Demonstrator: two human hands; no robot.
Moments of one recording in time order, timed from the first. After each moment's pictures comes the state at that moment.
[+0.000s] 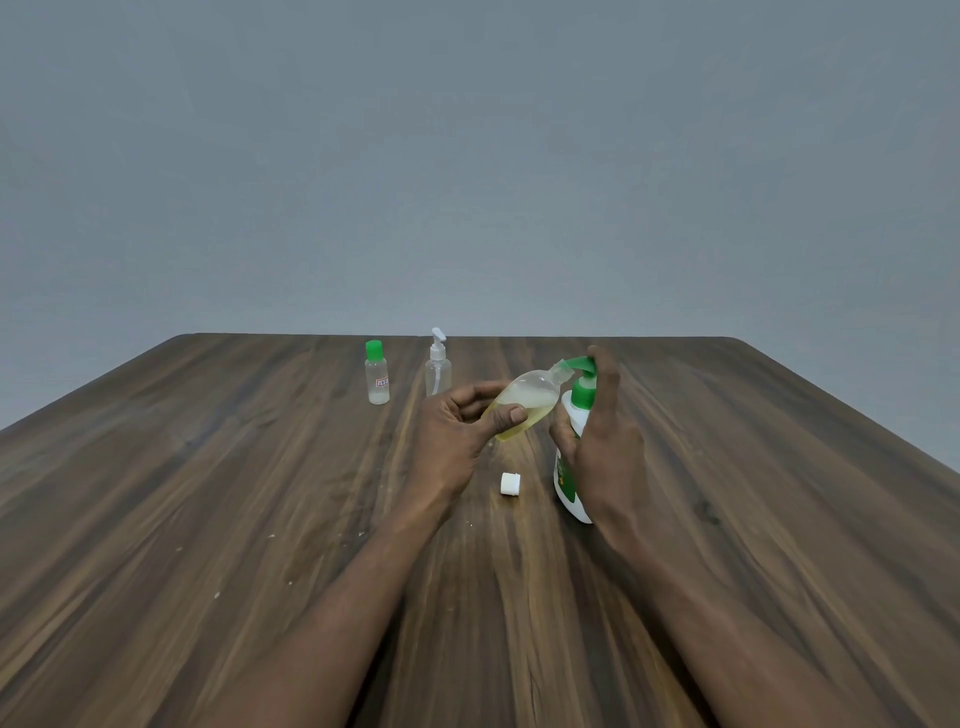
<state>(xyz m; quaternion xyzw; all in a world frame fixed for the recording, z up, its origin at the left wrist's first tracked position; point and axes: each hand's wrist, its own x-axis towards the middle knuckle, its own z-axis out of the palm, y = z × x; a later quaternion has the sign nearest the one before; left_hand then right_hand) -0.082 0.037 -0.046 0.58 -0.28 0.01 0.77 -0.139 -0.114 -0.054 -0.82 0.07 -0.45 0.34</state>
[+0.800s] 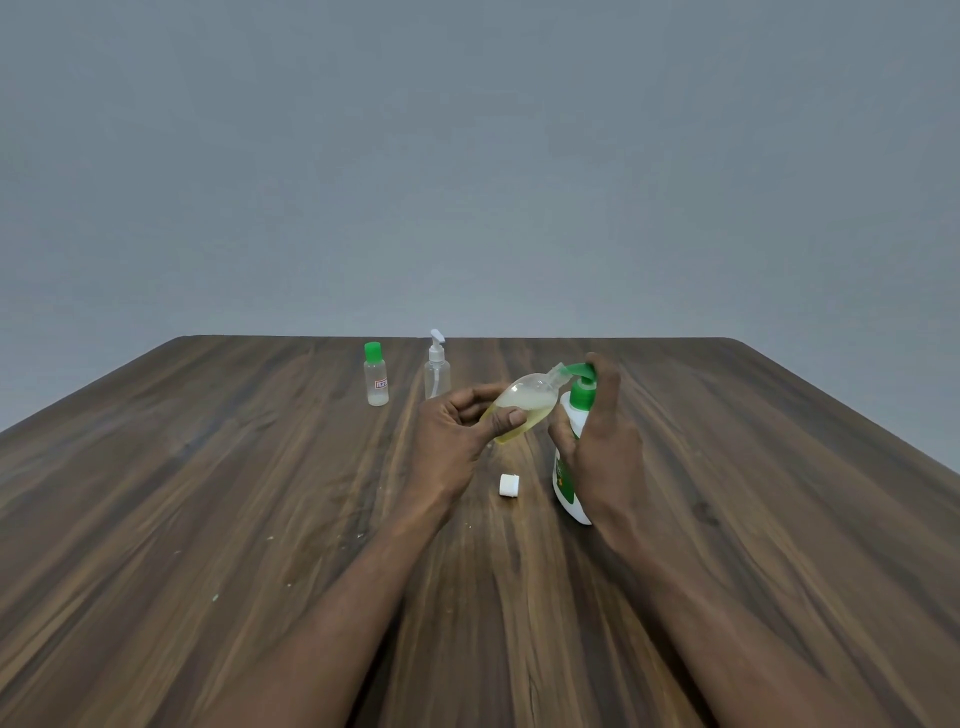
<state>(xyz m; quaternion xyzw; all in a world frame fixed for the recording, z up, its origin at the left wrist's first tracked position) -0.084 0.037 -0.045 0.57 -0.28 0.02 0.77 -0.146 -0.109 -0.046 -0.83 0.08 -0.44 0.34</state>
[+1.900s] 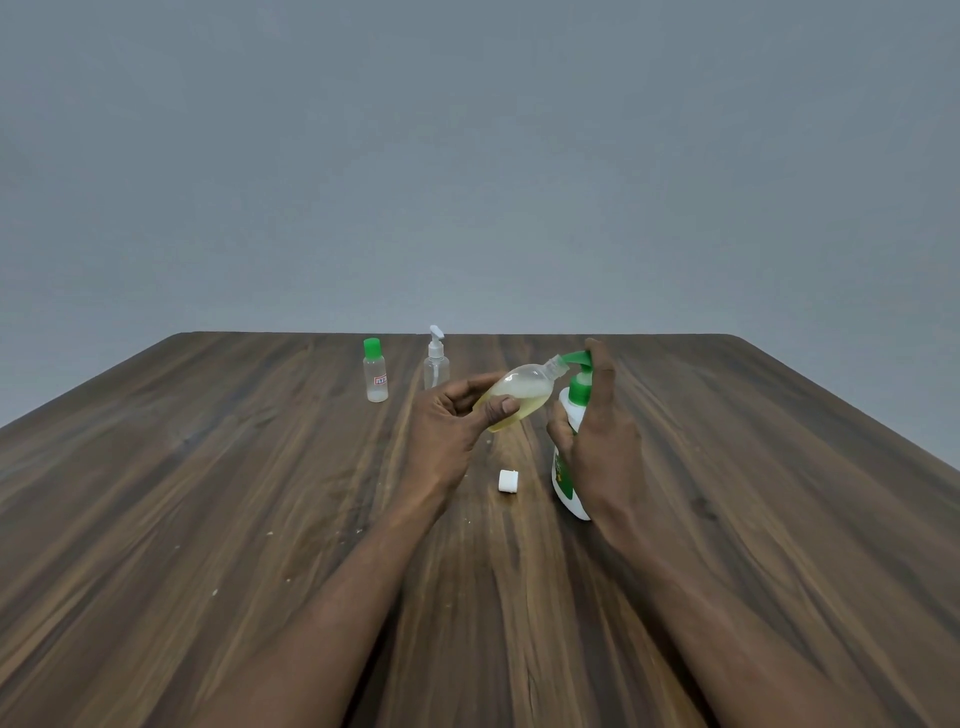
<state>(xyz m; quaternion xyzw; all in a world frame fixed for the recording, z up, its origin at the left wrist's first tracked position) -0.083 0.037 -0.041 0.55 -0.29 0.02 0.79 -0.148 -0.107 -0.043 -0.83 0.08 -0.45 0.32</state>
